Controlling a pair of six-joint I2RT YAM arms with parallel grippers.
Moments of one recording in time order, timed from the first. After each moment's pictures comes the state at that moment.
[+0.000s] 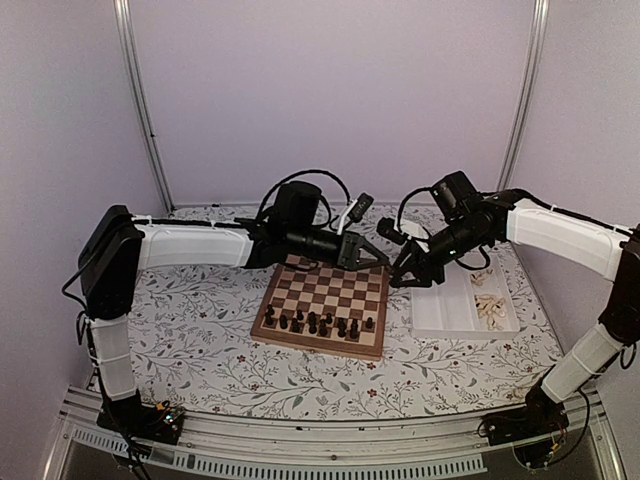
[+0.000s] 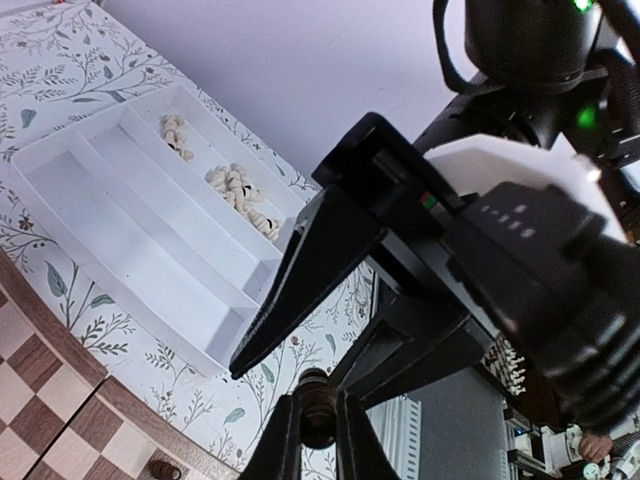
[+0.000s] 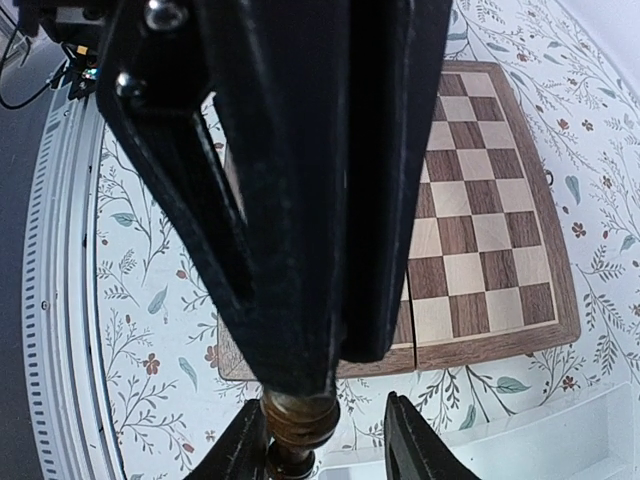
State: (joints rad) left arm -0.86 1.97 1.44 0.17 0.71 -0.52; right arm 0.58 1.55 1.26 -0.72 -0.56 -0.60
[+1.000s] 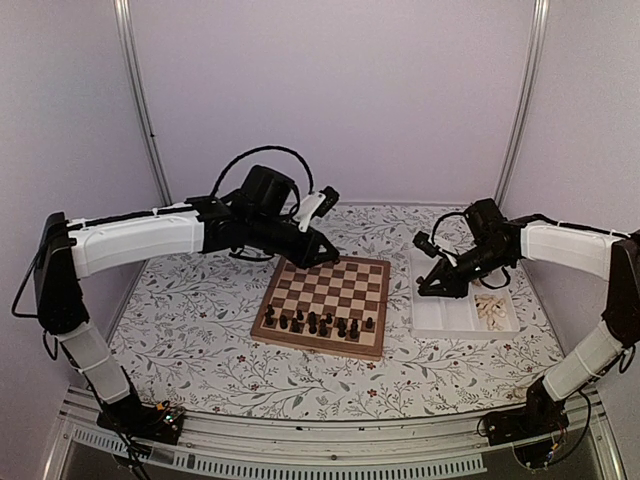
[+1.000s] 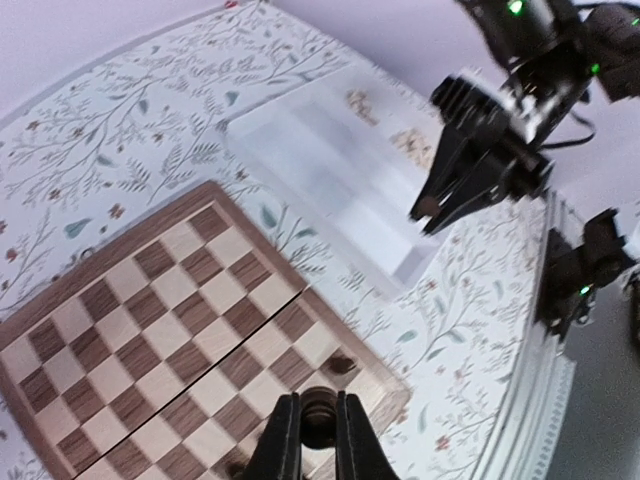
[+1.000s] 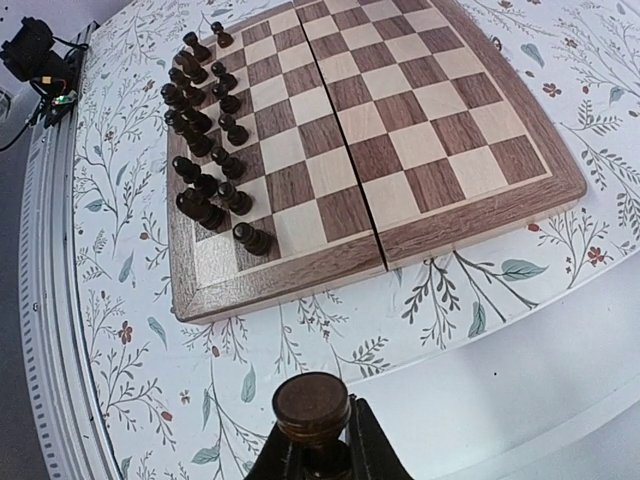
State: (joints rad) left arm -0.83 1.72 1.40 -0.28 0.31 -0.19; right arm 0.35 1.52 1.01 -0.61 -0.67 -0.58
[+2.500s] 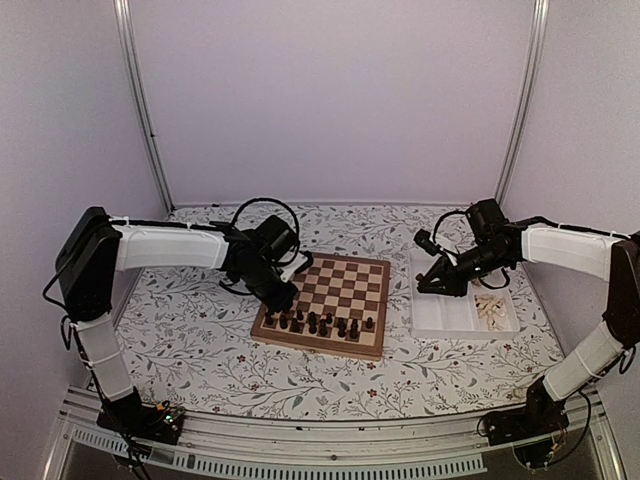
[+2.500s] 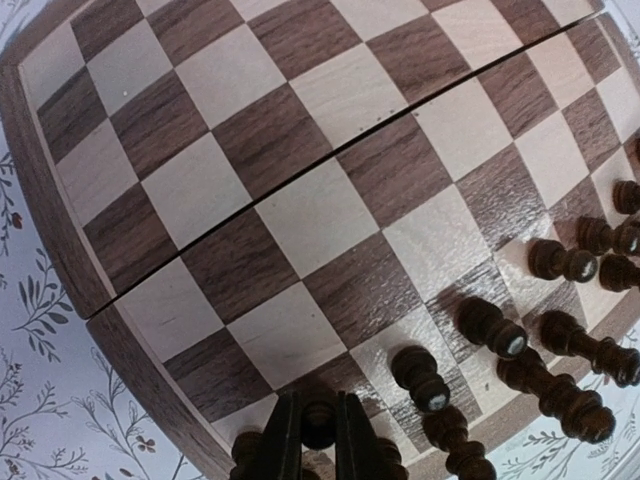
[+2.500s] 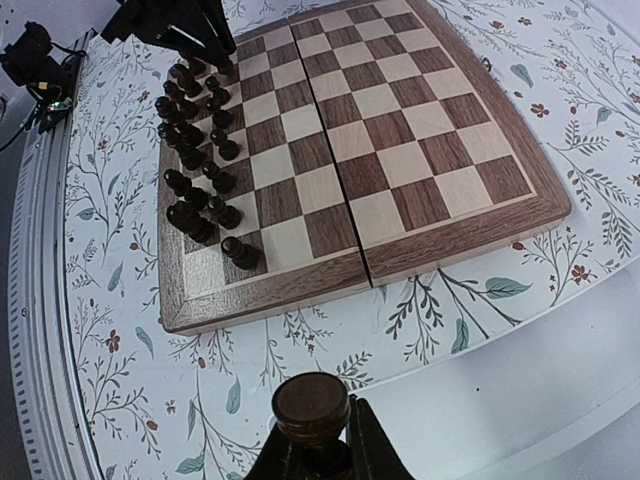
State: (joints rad) left arm -0.78 1.85 1.27 -0.59 -0.01 -0.05; right arm 0.33 1.51 0.98 -0.53 -0.69 -0.59
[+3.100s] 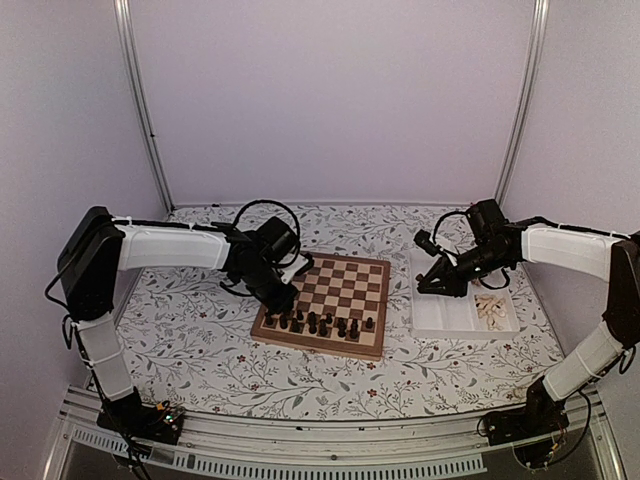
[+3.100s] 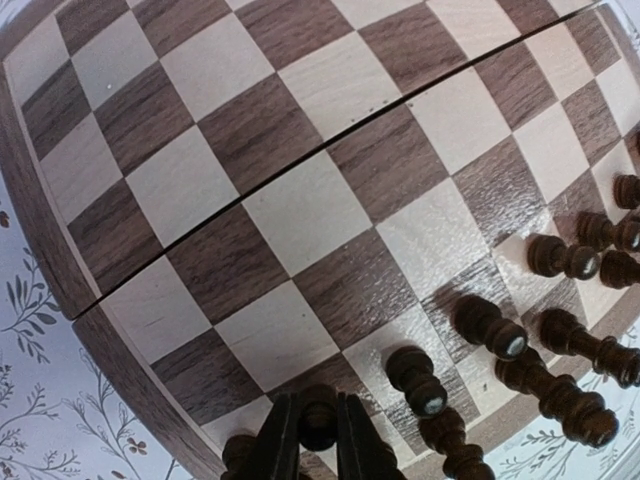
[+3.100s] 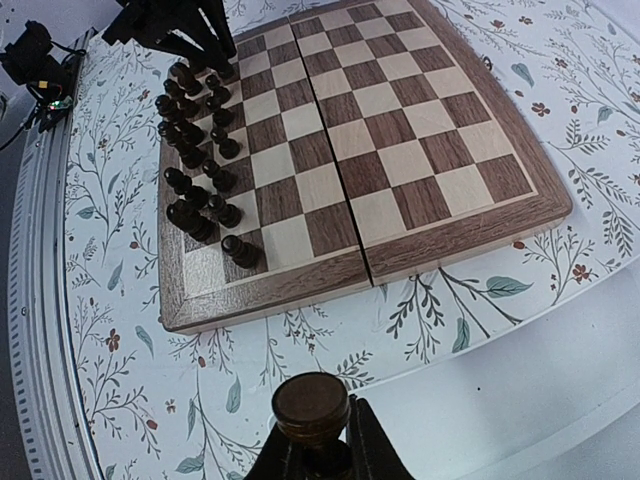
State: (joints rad) left arm -0.78 1.86 1.27 -0.59 0.01 -0.05; right arm 0.33 1.51 0.98 -0.53 -0.69 -0.59
